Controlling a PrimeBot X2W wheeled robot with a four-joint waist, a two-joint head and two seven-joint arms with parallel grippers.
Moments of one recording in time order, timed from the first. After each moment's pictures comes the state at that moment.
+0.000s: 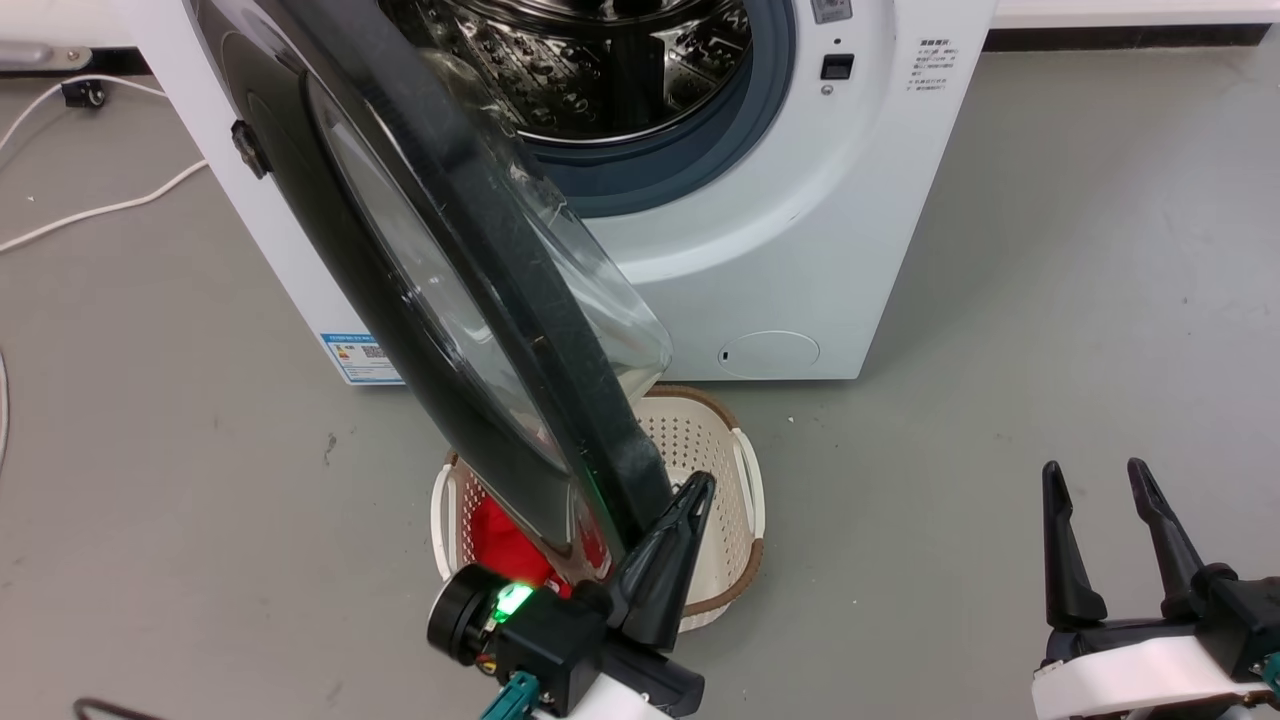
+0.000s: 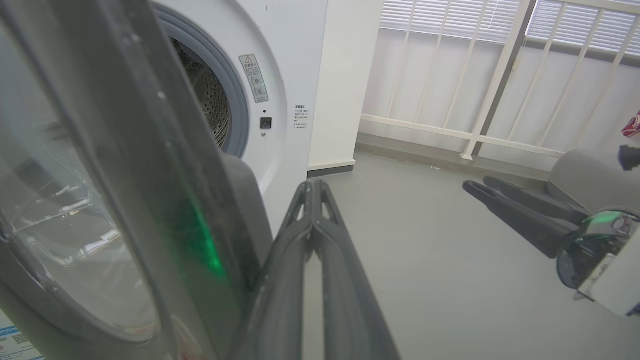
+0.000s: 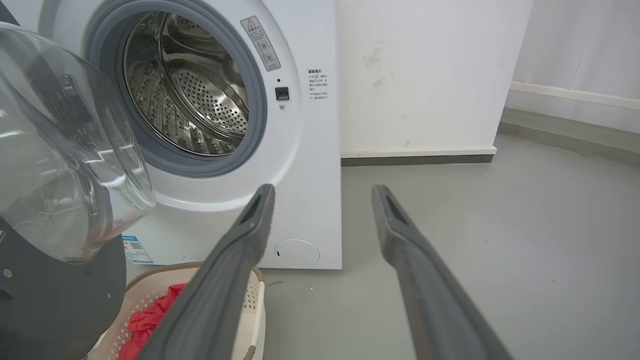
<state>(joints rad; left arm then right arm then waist) -0.08 0.10 -0.56 -0.07 -0.22 0.05 -0.22 0.06 -0.05 -0.07 0.00 0.10 0.13 -0.23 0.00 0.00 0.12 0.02</state>
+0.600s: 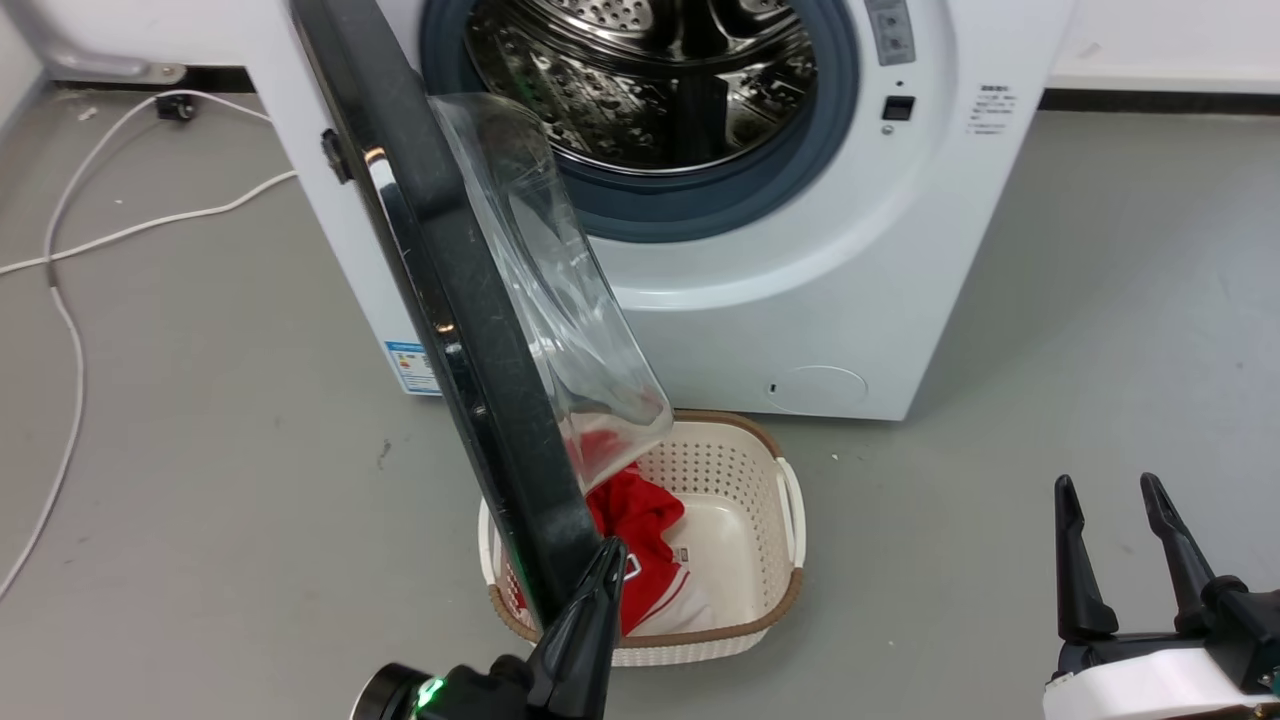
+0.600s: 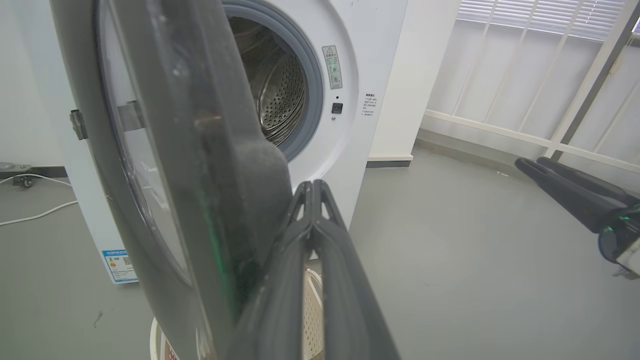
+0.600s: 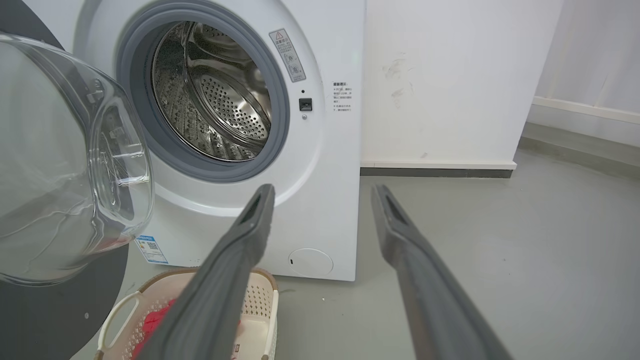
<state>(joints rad) 0.10 0.16 -0.51 -0.21 -0.24 0.16 -0.18 0.08 -0.05 -0.09 -0.01 0.08 0.13 -0.23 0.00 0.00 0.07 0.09</state>
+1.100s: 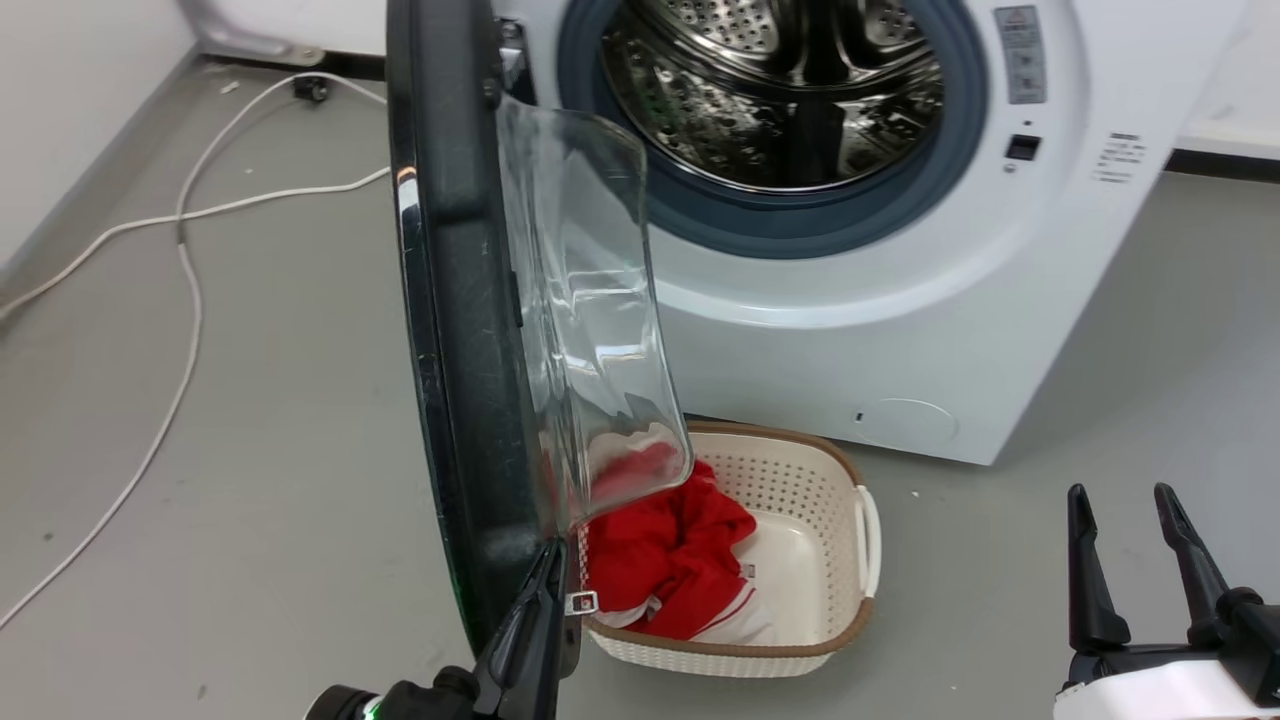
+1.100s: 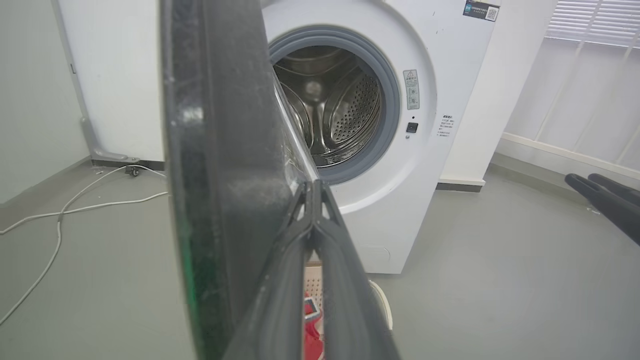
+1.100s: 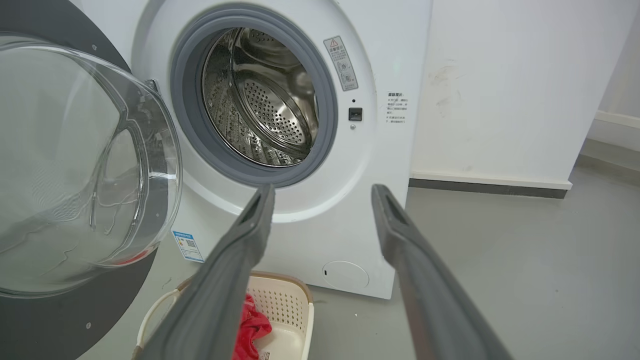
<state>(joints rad) 0.17 0.20 -0.47 -0.30 -0.23 0.22 -0.16 0.11 -0.05 -0.10 -0.04 0.09 0.13 -0.21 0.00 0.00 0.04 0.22</state>
